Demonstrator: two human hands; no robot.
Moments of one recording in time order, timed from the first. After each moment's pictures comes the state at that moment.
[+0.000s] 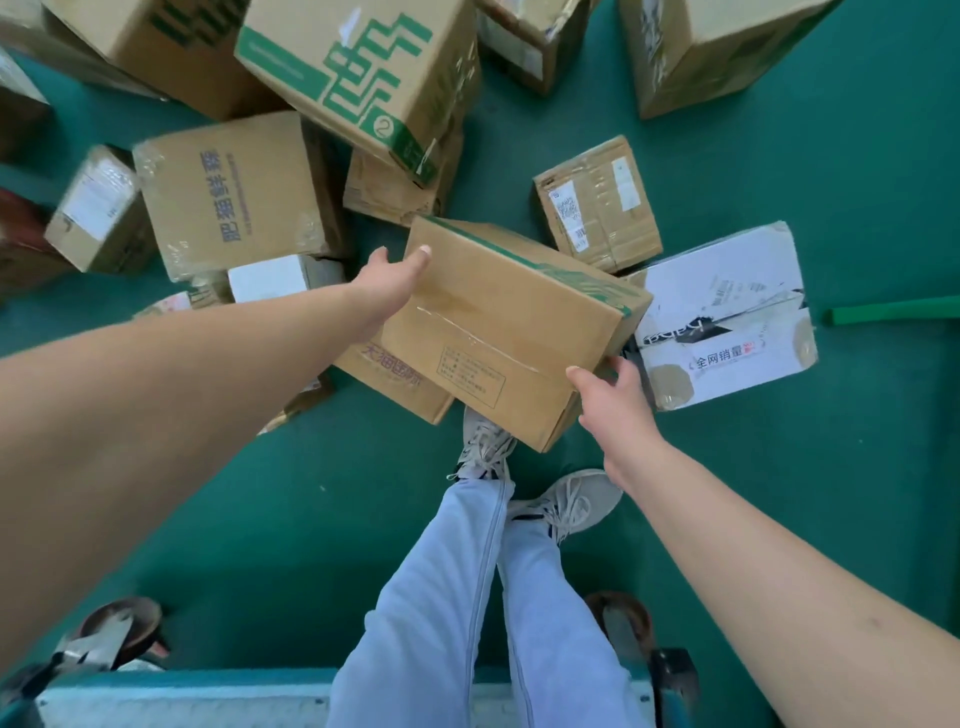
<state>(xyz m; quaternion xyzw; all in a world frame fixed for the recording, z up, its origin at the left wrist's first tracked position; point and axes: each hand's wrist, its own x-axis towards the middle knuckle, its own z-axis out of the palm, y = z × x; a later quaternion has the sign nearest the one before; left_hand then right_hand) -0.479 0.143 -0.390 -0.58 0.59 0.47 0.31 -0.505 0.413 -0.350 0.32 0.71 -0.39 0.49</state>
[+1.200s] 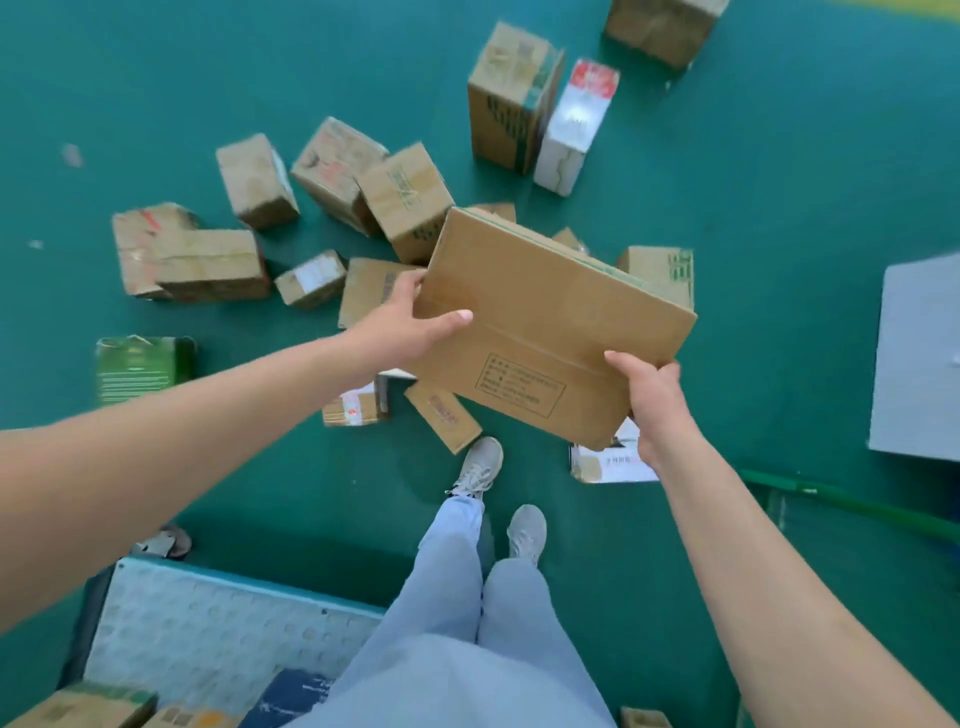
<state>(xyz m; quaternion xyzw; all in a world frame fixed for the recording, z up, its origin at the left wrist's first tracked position) -0.397 0.106 0.133 -0.47 0.68 0.54 0.16 -0.562 0.348 0.114 0.16 0.77 -0.46 0.41</state>
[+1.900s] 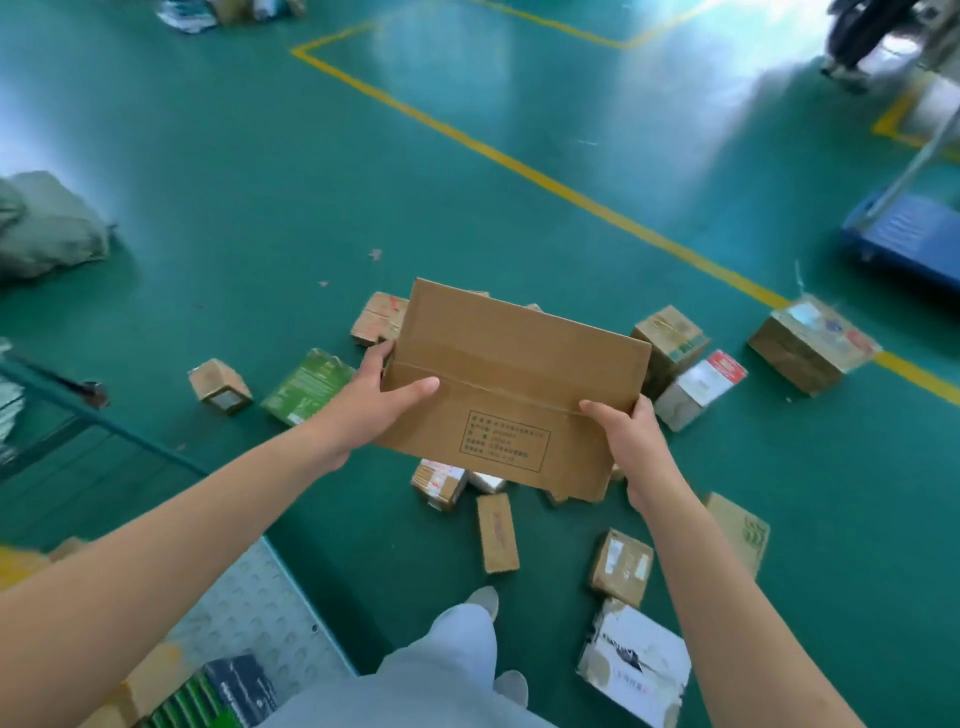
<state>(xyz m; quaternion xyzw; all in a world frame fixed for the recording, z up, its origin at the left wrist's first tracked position) -0.163 0.222 0.377 -0.63 0.55 0.53 -0.18 -0.458 0.294 0.331 -0.24 0.74 -0.40 0.48</state>
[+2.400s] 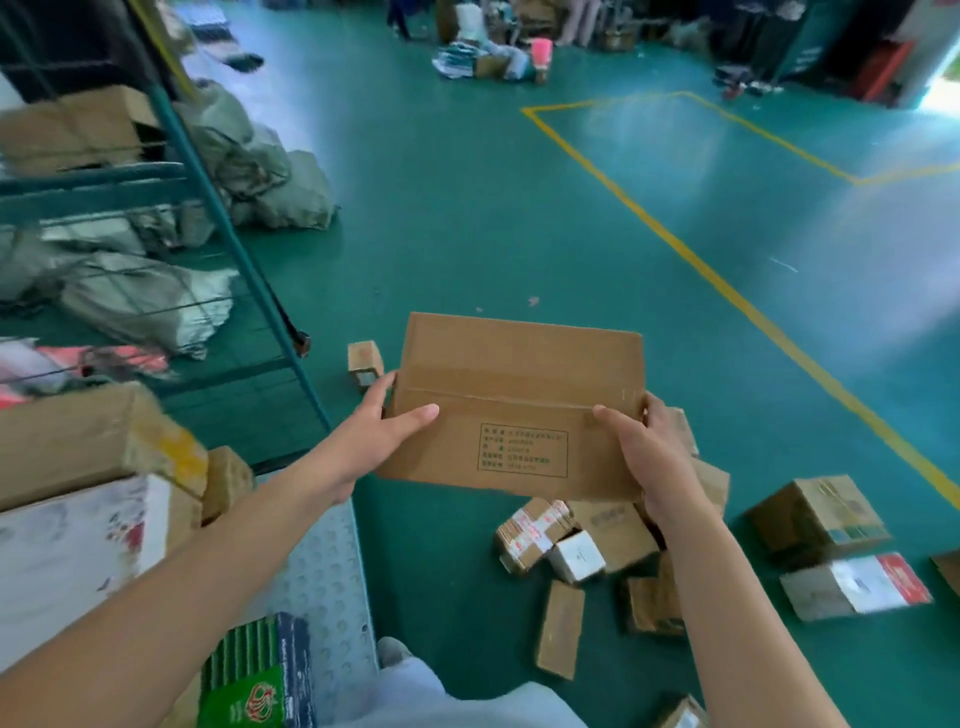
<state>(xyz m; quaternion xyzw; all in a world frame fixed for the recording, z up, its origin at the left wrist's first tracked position) 0.045 0.257 0.388 -0.70 0.36 0.51 -0.35 -0.253 0.188 0.403 -0.47 0.67 -0.30 0.49</state>
